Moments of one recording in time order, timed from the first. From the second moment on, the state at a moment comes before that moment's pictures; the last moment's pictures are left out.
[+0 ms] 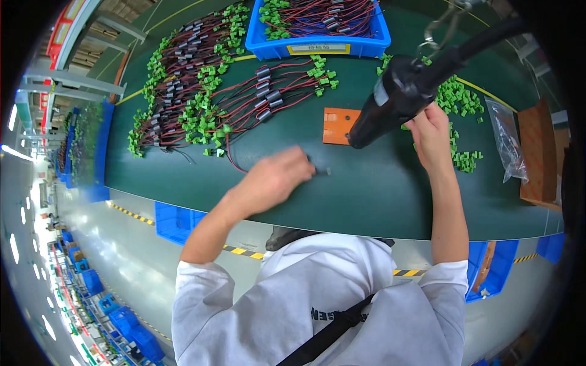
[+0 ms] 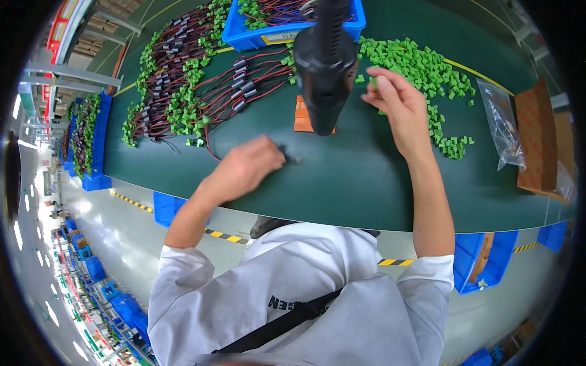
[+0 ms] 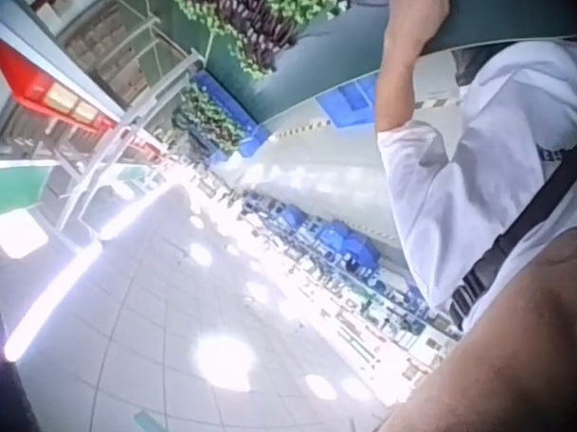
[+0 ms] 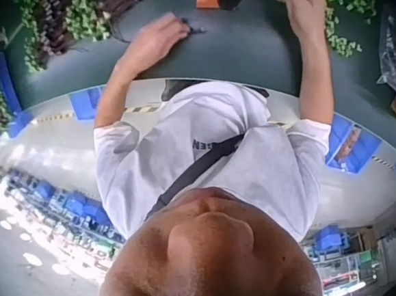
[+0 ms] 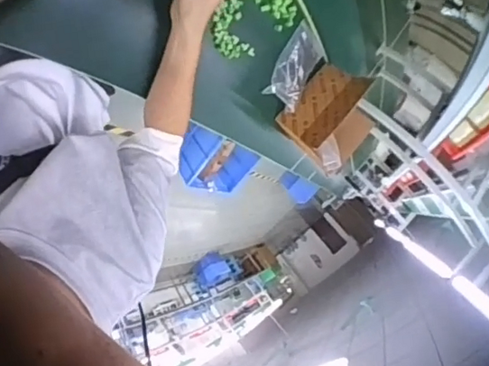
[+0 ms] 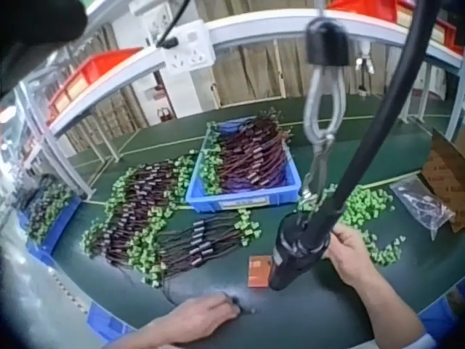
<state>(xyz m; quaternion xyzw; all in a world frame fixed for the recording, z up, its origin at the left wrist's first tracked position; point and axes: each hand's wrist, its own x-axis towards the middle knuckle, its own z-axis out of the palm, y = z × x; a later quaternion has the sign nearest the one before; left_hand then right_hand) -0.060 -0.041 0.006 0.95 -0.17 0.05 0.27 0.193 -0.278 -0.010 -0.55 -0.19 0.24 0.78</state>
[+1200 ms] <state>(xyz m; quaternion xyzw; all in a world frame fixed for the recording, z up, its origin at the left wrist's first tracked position) 0.003 -0.001 -0.006 0.83 -0.03 0.07 0.55 0.165 -0.200 0.000 -0.69 -0.57 0.16 0.42</state>
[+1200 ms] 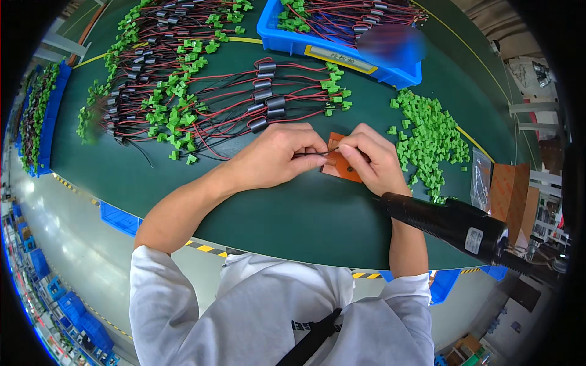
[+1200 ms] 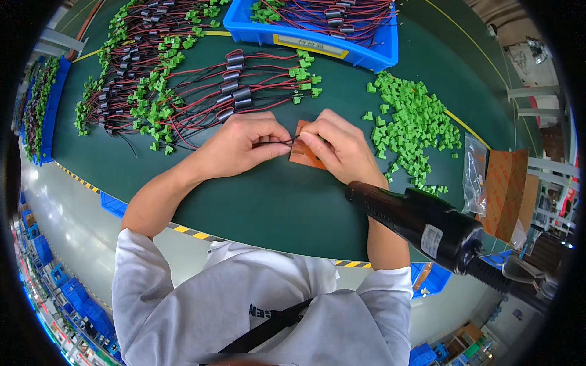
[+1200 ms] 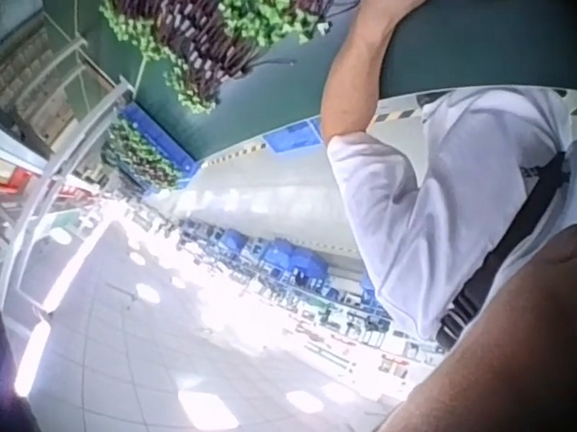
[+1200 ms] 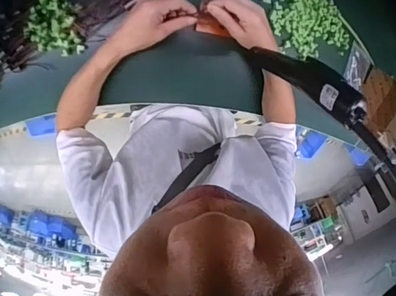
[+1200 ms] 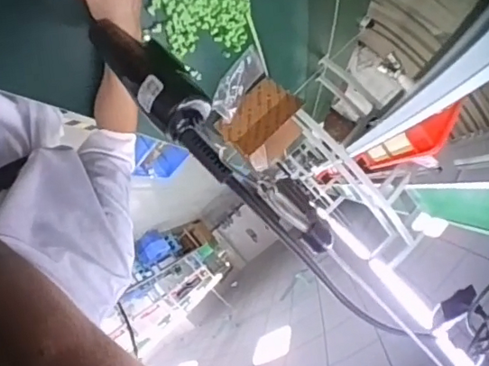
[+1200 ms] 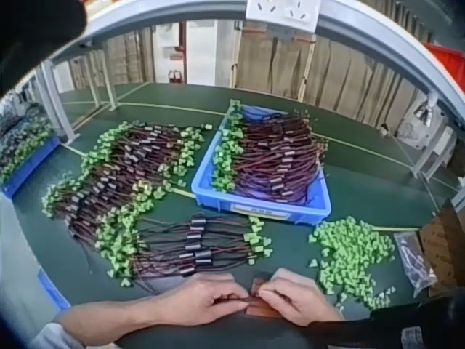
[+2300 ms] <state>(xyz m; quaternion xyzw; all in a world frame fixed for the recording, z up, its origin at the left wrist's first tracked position) -0.001 0.001 0.007 0.80 -0.01 0.00 0.60 0.162 -0.204 -0.008 -0.68 -0.53 0.19 0.47</state>
